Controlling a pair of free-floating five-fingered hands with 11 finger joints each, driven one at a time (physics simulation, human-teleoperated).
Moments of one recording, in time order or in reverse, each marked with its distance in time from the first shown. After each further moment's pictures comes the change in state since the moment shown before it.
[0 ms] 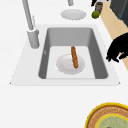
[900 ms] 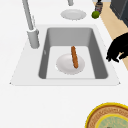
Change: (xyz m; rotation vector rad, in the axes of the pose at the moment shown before) left hand 0.000 0.000 0.000 0.000 0.000 0.000; right hand 0.071 0.015 0.052 -0.037 0.107 0.074
